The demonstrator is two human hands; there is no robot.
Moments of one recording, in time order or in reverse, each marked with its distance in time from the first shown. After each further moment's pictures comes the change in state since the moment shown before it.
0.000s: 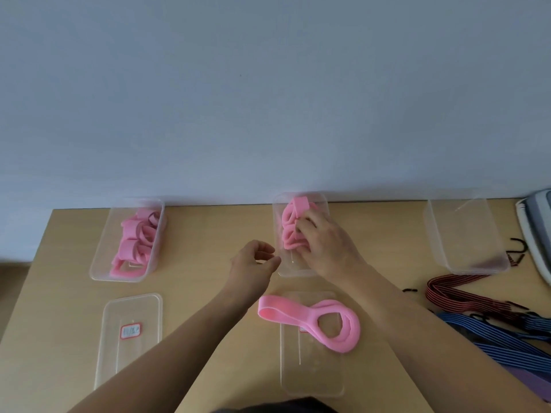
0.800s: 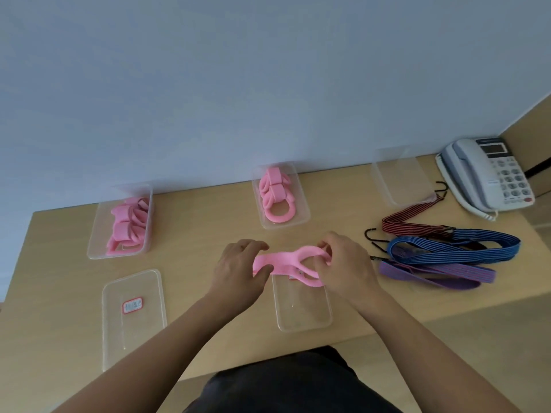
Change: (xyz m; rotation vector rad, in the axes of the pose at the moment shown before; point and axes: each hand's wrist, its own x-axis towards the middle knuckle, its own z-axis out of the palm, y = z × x) left_hand -0.084 -0.058 -0.023 0.561 -0.054 0.624; right_hand -0.148 -0.077 -0.016 0.117 0.107 0.658
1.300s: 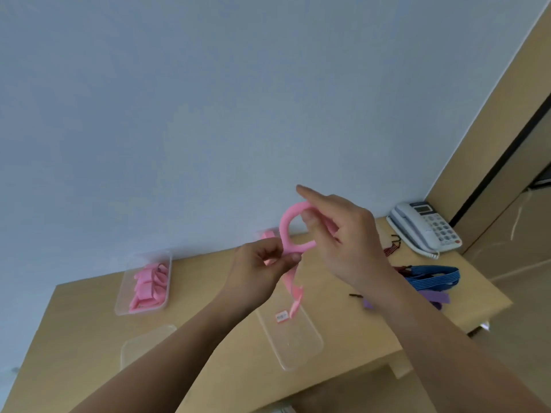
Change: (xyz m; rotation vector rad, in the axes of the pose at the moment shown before) left_hand -0.044 0.080 -0.114 -0.666 0.043 0.345; right_hand -0.082 -0.149 -0.150 0.308 0.610 -0.565
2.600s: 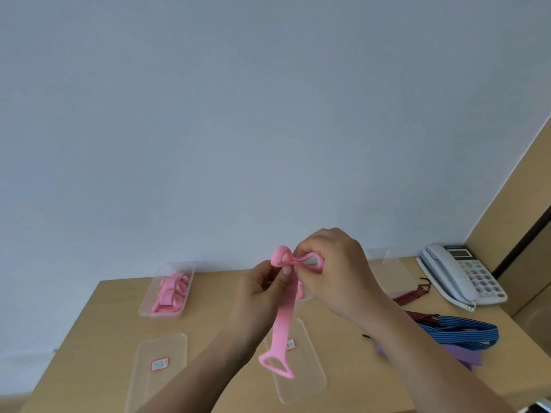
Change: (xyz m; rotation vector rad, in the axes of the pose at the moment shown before) left_hand -0.030 0.038 0.032 -0.234 0.247 -0.107; right_hand 0.004 0.013 -0.010 -0.065 -0.229 -0.102
